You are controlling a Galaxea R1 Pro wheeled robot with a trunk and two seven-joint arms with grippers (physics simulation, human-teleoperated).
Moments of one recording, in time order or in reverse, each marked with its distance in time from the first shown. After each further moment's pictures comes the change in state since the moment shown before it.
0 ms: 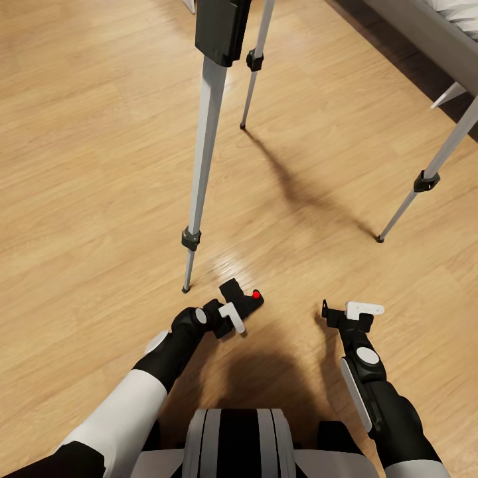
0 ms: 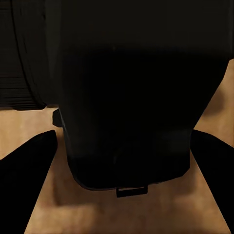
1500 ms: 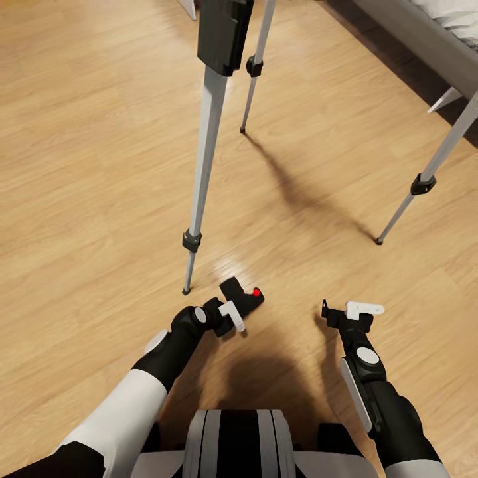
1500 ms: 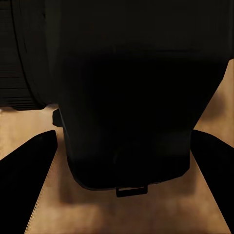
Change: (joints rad) left arm 0.000 0.000 0.003 -0.012 0.009 -0.003 0.000; right arm 0.000 0.000 0.001 0.000 0.000 0.000 0.000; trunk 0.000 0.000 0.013
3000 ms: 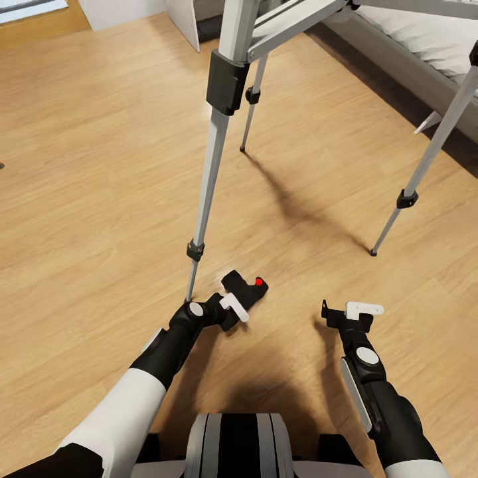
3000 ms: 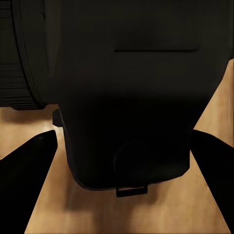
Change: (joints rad) left arm 0.000 0.000 0.017 -0.041 0.189 0.007 0.000; right arm 0.000 0.001 0.001 0.001 0.000 0.000 -0.001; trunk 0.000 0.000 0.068
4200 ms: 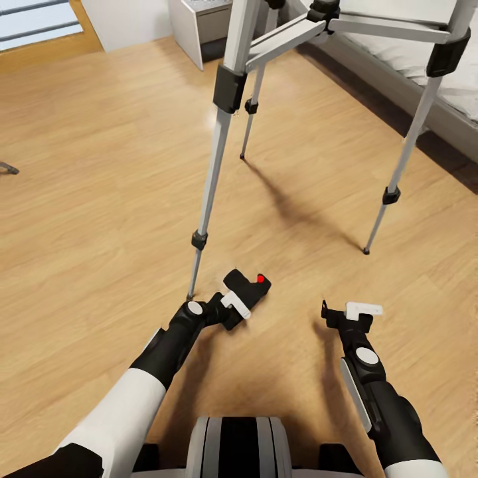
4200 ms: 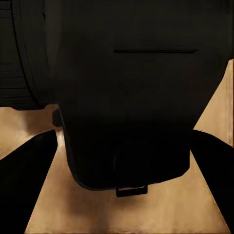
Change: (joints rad) left arm 0.000 0.000 0.000 -0.006 0.092 0.002 -0.005; right arm 0.000 0.001 0.000 0.004 0.000 0.000 0.000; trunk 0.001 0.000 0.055
